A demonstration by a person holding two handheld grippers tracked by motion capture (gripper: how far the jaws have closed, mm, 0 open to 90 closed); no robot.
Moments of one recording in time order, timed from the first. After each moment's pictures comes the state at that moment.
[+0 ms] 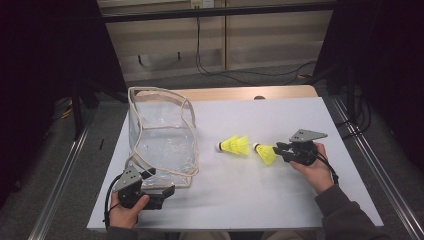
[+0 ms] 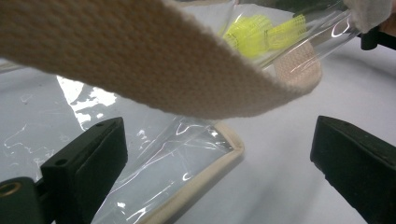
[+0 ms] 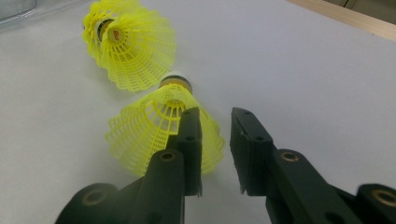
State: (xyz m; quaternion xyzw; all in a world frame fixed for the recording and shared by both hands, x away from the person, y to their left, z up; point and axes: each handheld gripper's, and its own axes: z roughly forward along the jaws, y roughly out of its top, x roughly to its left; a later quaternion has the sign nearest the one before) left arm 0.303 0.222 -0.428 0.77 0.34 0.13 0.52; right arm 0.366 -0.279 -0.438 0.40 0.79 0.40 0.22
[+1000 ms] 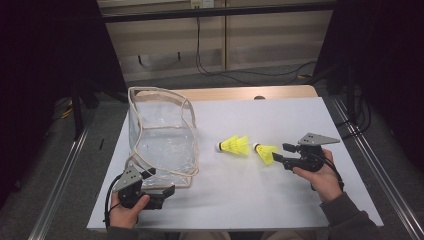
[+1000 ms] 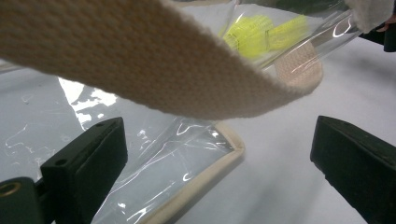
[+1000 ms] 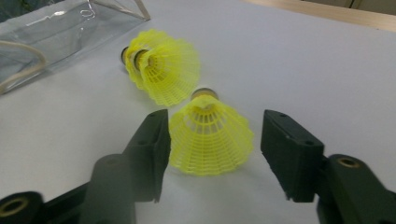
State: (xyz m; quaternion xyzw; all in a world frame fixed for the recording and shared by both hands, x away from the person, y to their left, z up) left arm 0.303 0.222 -0.427 0.77 0.34 0.13 0.52; right arm 0.340 -0.279 -0.424 0.44 0.75 0.46 0.18
